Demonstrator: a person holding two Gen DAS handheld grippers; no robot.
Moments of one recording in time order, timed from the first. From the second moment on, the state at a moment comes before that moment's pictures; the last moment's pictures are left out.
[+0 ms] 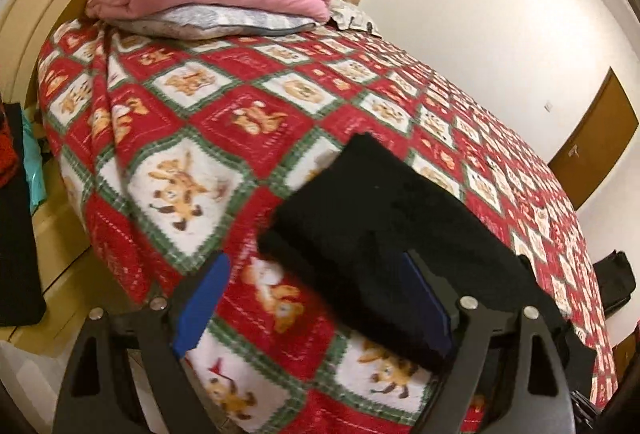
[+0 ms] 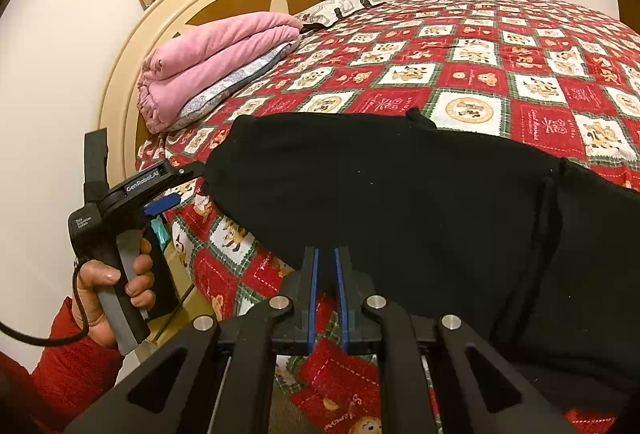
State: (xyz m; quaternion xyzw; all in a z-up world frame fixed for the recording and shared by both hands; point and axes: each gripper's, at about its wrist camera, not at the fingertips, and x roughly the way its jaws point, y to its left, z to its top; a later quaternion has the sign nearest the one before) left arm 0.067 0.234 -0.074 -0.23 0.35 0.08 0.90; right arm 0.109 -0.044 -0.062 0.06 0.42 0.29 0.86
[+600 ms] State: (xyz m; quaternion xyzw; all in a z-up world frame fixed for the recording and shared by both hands) left arm 0.084 0.242 -0.103 -0.29 0.34 0.06 0.89; right arm 0.115 -0.050 -0.072 0.08 0.44 0.28 0.85
